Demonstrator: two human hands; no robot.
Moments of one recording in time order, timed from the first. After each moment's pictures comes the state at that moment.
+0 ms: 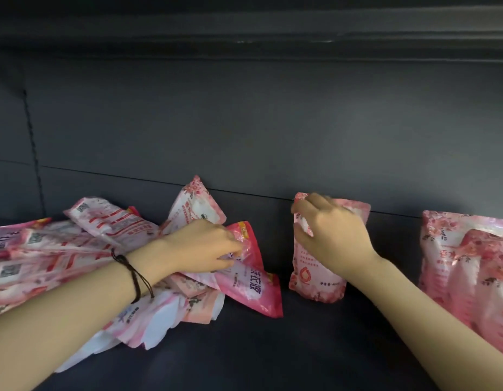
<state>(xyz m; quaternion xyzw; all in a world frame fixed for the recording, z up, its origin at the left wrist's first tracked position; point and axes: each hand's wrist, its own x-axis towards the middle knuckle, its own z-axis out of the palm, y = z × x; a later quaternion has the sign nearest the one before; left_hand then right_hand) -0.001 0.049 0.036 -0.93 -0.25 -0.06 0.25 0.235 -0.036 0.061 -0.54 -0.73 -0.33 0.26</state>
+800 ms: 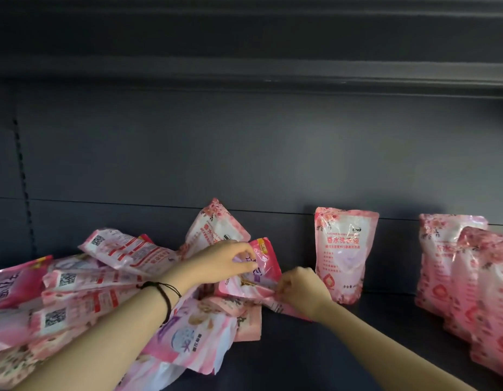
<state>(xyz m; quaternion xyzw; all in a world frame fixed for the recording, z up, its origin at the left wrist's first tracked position) -0.048 0.083 0.031 -0.91 -0.33 -0.17 -0.17 0.151 0.006 -0.025 -0.71 -0.66 0.00 0.23</state>
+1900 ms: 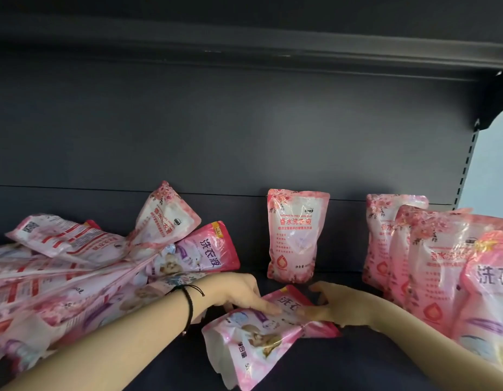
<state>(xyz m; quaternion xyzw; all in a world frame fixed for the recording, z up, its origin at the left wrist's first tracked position) 0.079 0.020 -0.016 -0.85 -0.40 0.07 -0.34 0.263 -0.106 -0.015 -0.74 -0.59 0.28 0.14</state>
